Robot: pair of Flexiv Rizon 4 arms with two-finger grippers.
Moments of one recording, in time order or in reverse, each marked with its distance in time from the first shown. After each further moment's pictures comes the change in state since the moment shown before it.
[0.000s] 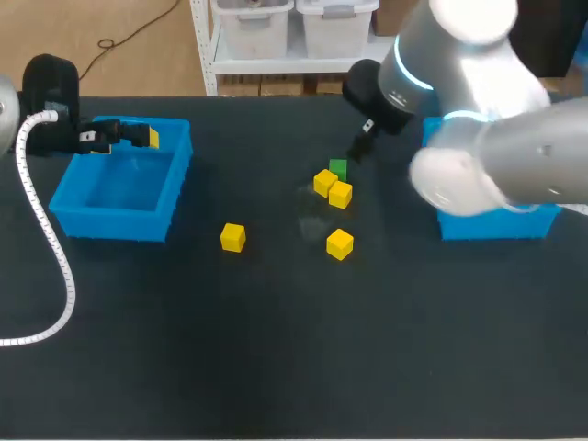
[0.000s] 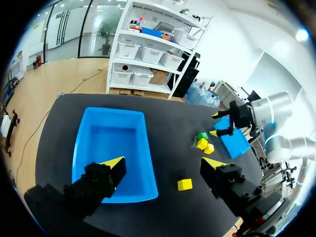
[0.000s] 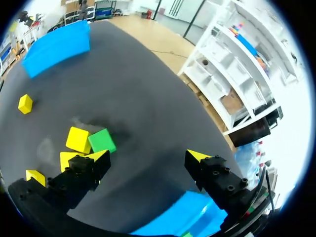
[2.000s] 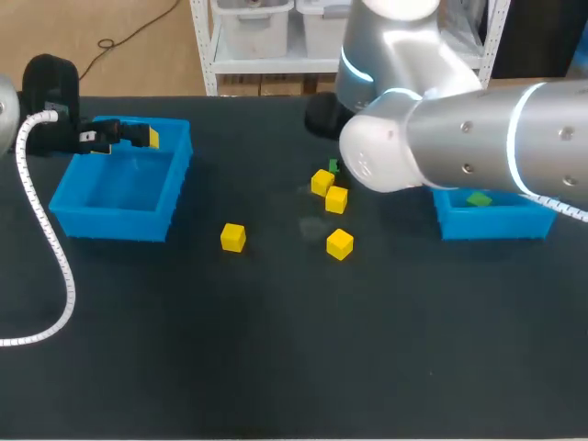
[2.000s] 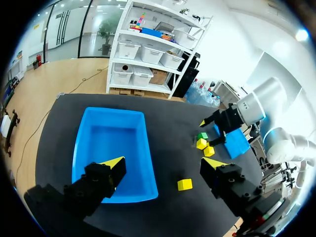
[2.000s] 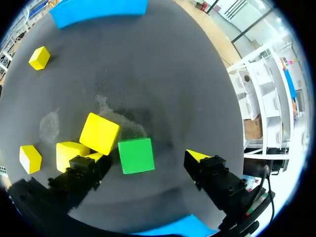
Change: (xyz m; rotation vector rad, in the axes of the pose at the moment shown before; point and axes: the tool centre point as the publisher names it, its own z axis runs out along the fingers) left arm 0.000 0.000 0.000 0.000 0.000 0.000; right arm 0.001 0.050 0.033 -0.168 0.170 -0.371
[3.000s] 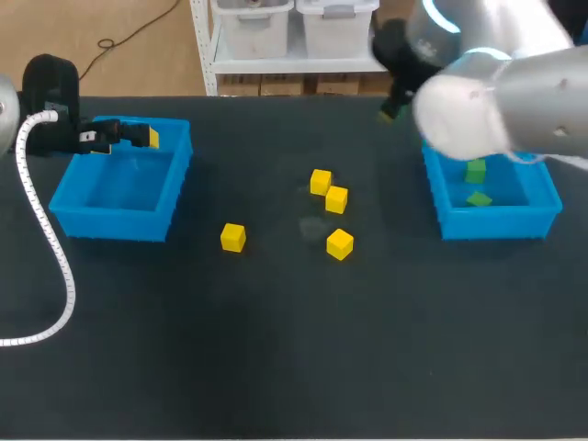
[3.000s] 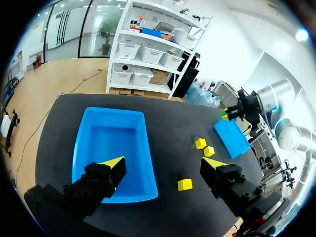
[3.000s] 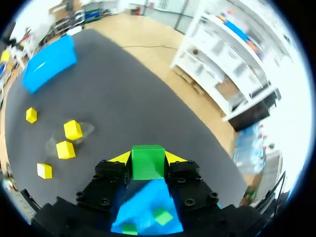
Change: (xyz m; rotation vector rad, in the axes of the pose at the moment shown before) left arm 0.000 0.000 0.000 0.000 0.000 0.000; right arm 0.072 -0.071 -0.097 0.140 -0.155 0.541
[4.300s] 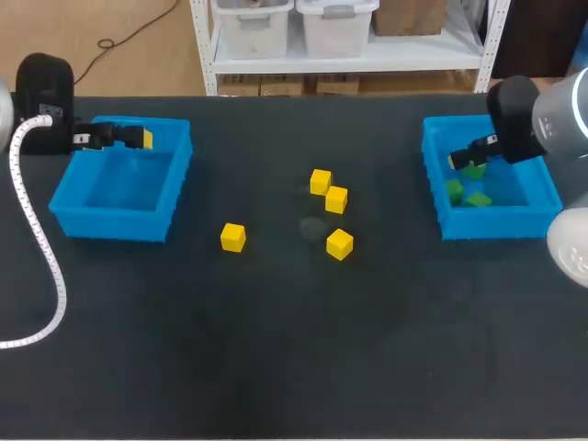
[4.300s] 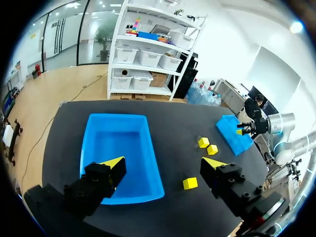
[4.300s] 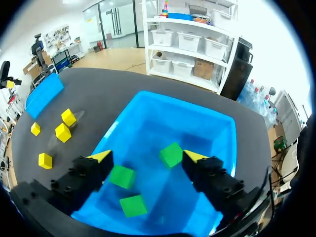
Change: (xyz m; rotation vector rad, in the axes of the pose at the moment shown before) left arm -0.002 0.004 -0.008 -0.025 -0.021 0.065; right arm 0.129 -0.007 -0.013 -0.003 -0.233 0.412
